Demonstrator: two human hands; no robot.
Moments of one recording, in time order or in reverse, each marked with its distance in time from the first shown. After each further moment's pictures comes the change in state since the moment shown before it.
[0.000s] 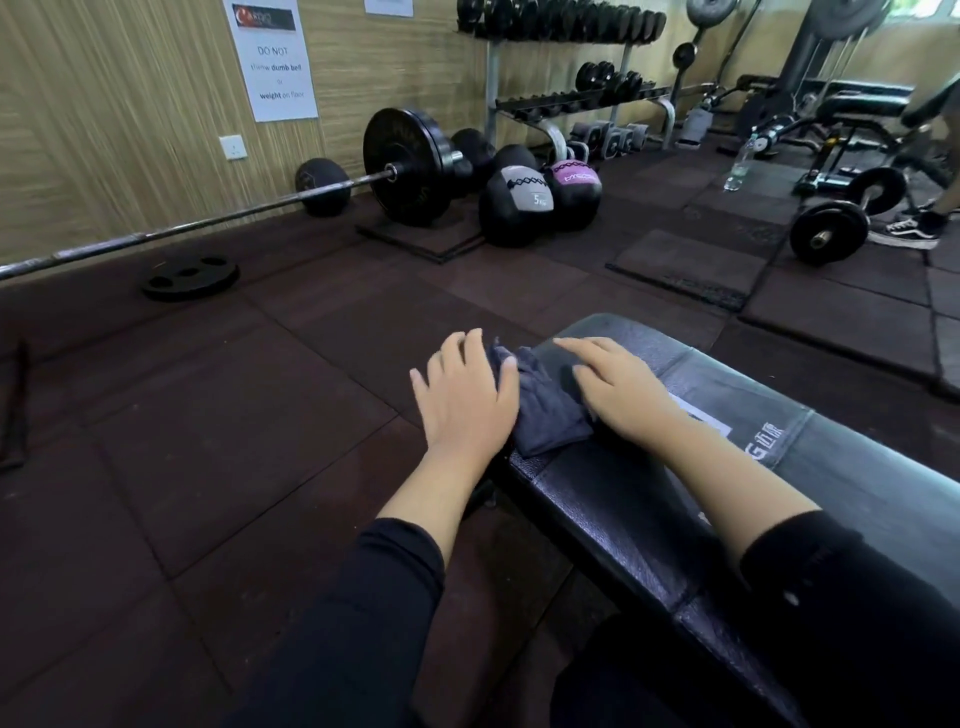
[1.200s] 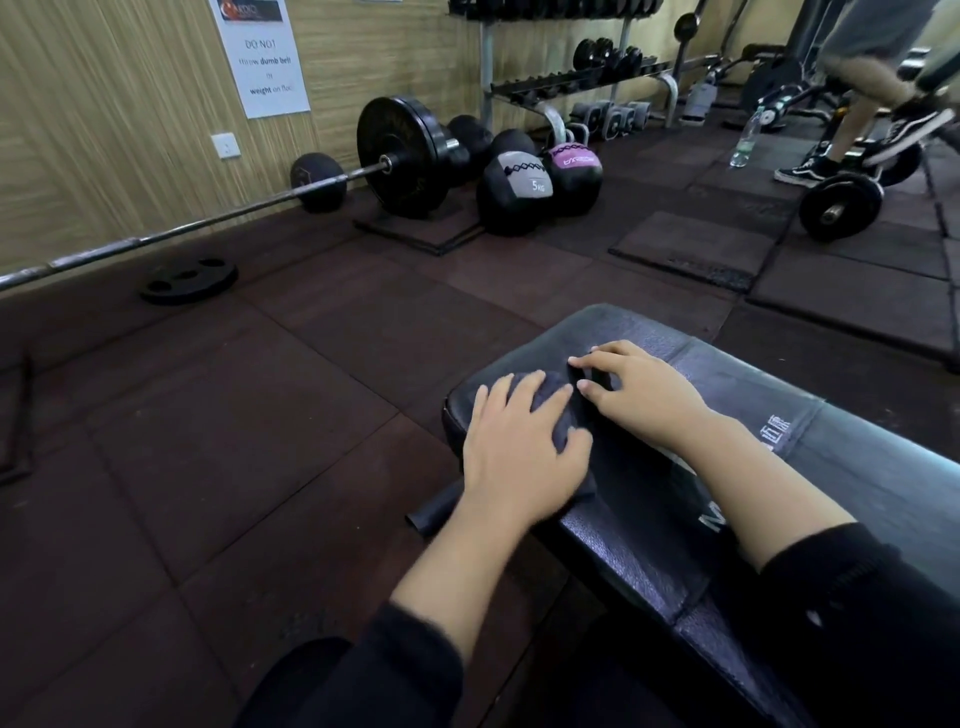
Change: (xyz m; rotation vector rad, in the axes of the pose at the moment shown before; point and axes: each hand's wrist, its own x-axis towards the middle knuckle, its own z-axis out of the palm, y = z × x) left_hand -0.046 0.031 0.010 0.016 -0.105 0.318; right_hand 0.000 0.031 -0.005 -0.136 -0.079 0.136
